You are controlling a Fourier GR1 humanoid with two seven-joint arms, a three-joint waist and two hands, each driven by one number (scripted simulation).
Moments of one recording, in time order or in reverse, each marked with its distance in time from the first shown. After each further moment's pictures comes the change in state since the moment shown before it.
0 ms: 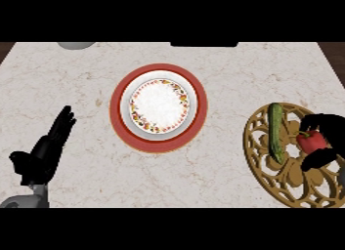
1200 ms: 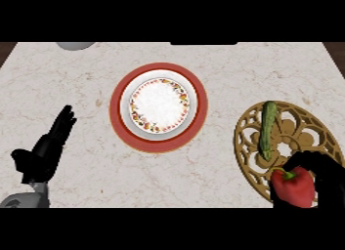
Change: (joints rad) left arm -0.016 -0.006 0.015 0.026 -0.012 -0.013 -0.007; right arm 0.445 0.311 0.329 -1.113 0.395 -0.042 0.647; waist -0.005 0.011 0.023
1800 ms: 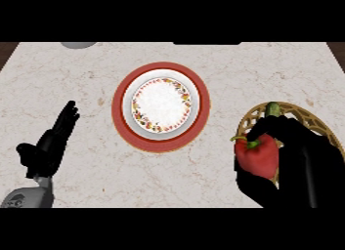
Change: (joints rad) left arm -0.034 -0.022 0.009 0.004 -0.023 -0.001 0.017; right arm -0.388 0.152 0.110 0.054 0.120 0.172 0.190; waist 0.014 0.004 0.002
